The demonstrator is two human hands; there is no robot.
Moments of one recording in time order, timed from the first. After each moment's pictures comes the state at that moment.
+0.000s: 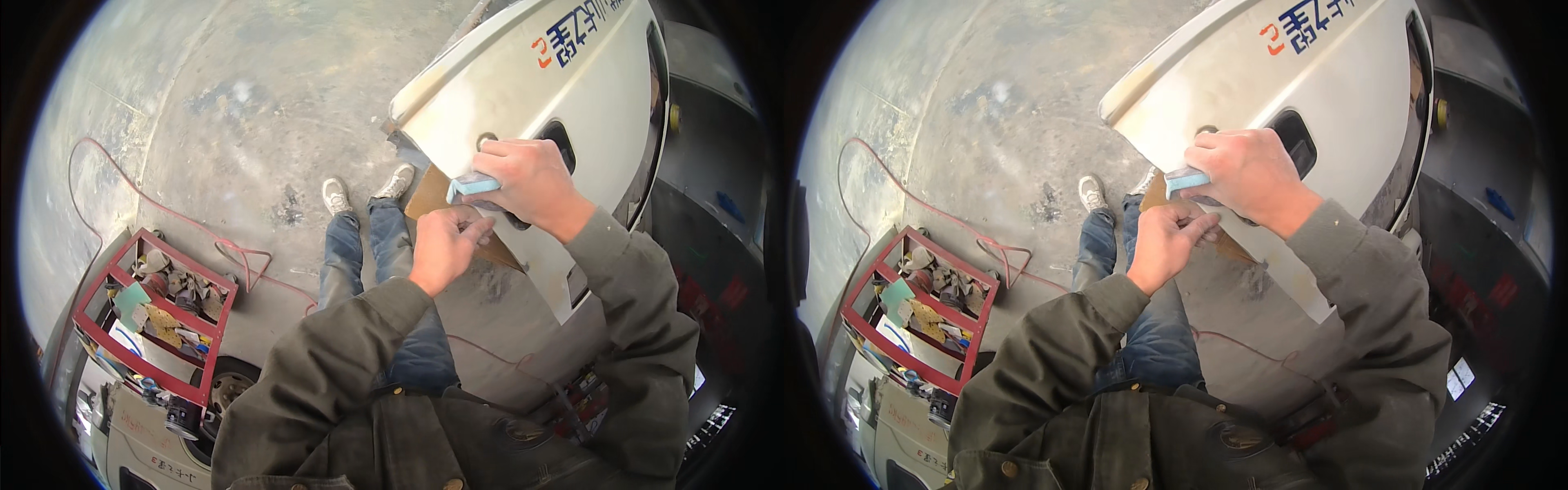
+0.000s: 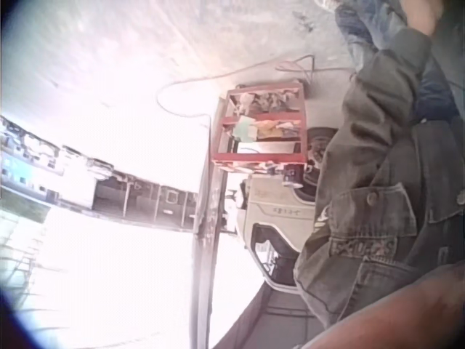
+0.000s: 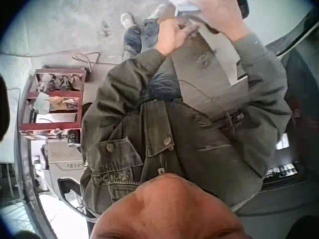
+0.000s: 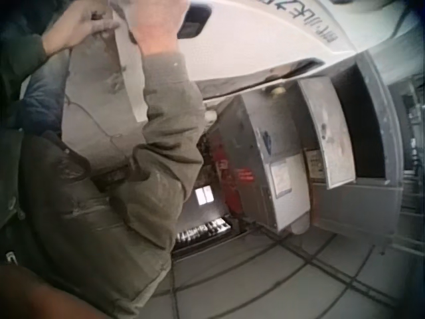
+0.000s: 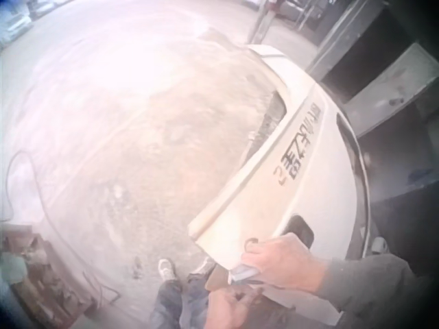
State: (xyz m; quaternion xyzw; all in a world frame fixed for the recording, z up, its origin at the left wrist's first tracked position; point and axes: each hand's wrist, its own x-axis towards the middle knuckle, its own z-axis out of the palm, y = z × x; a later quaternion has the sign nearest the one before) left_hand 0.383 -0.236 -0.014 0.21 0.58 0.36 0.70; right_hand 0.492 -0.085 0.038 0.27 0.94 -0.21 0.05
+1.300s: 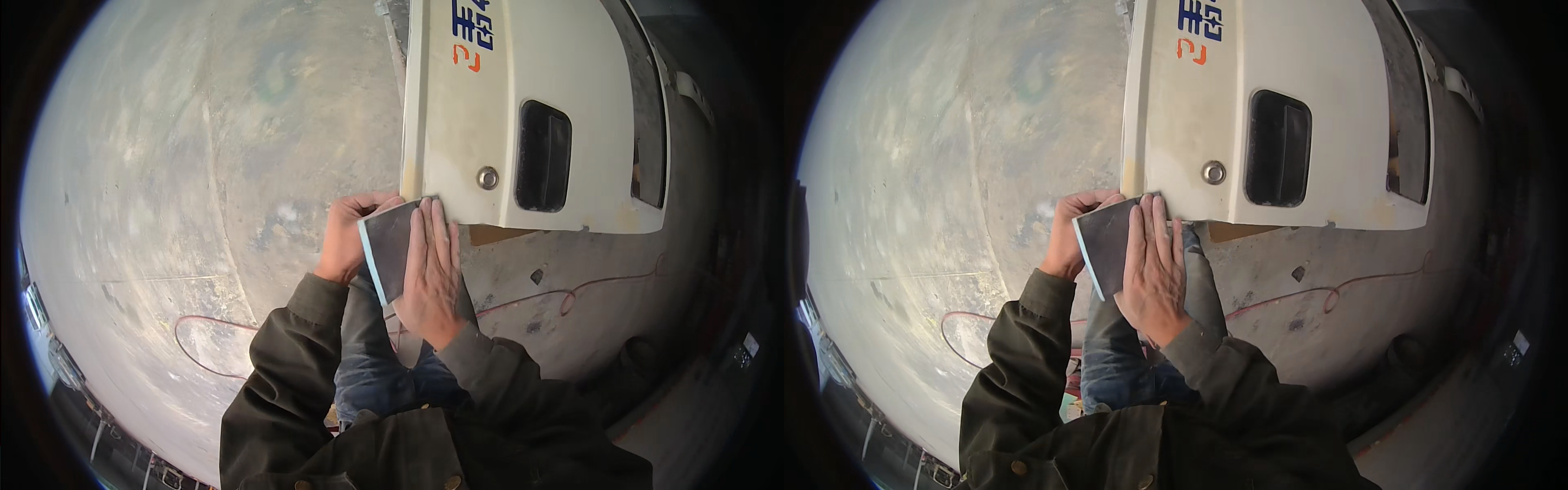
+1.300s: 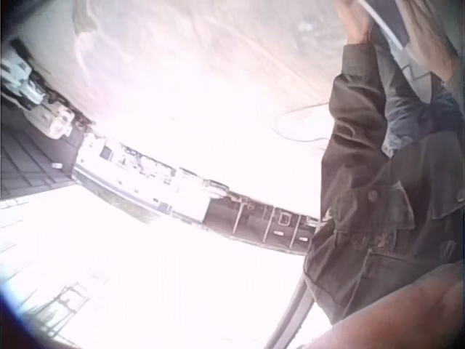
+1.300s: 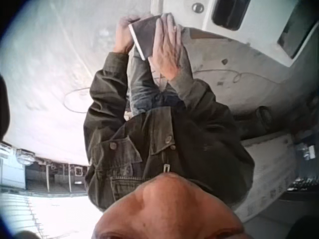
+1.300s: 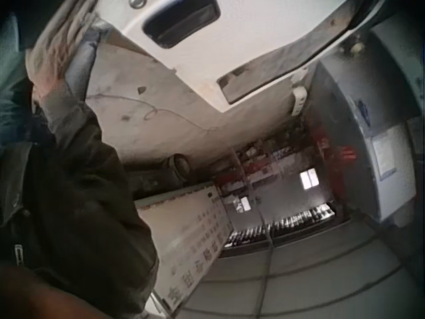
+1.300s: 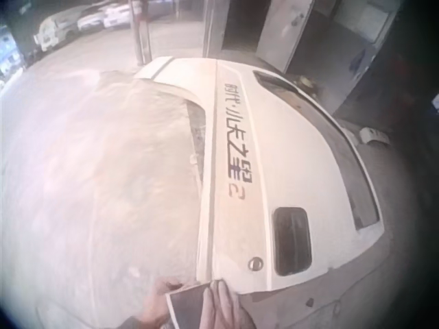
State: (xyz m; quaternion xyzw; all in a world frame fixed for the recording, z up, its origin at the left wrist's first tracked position) left_hand 0.184 -0.079 -0.031 0.31 0.45 0.22 0.81; right_hand 0.295 -0.196 0.025 0.74 0.59 -0.24 -0.20
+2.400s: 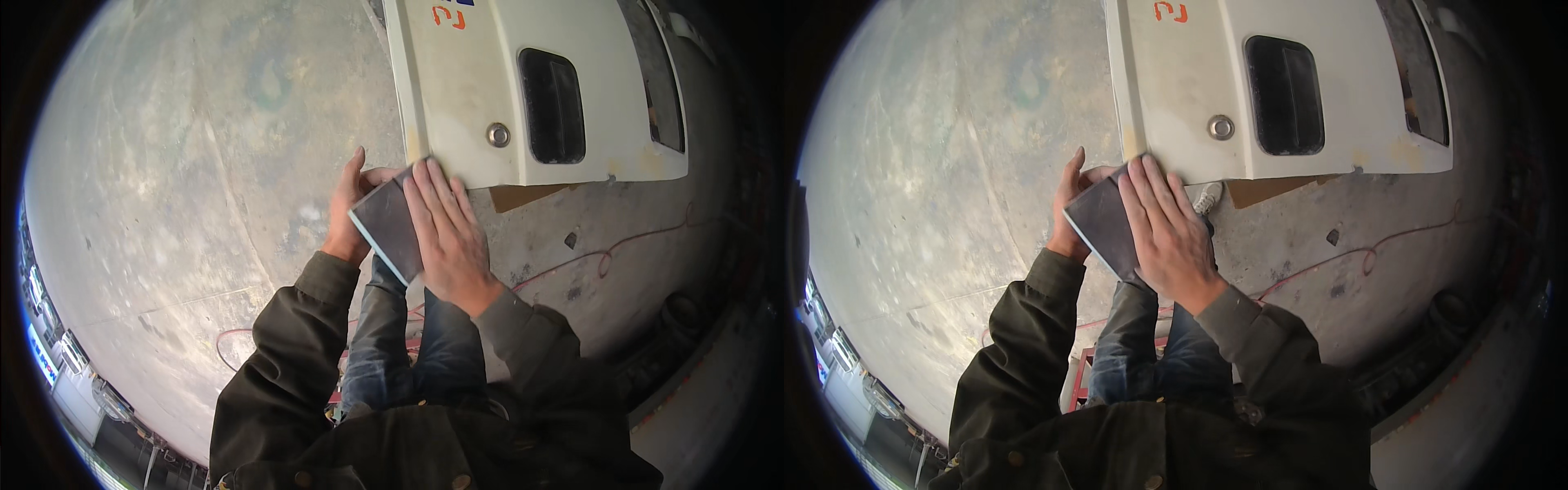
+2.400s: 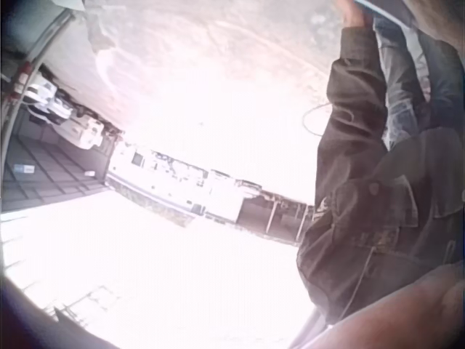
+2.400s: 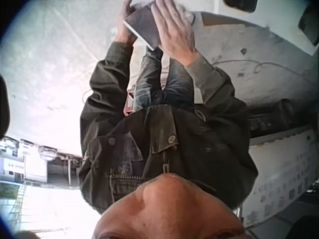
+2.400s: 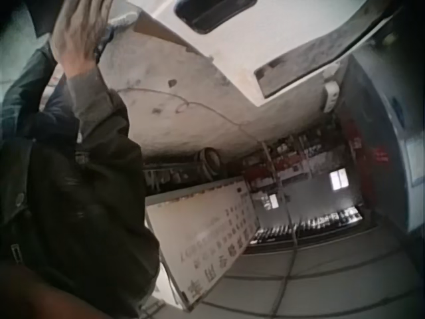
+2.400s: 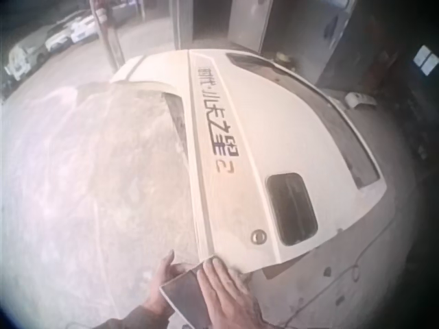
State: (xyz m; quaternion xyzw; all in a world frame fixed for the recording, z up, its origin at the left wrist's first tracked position) left_hand 0.157 -0.049 -0.072 0.04 0.30 0.14 0.94; right_hand 0.299 -0.178 -0.003 0.71 0.64 -0.17 -0.23
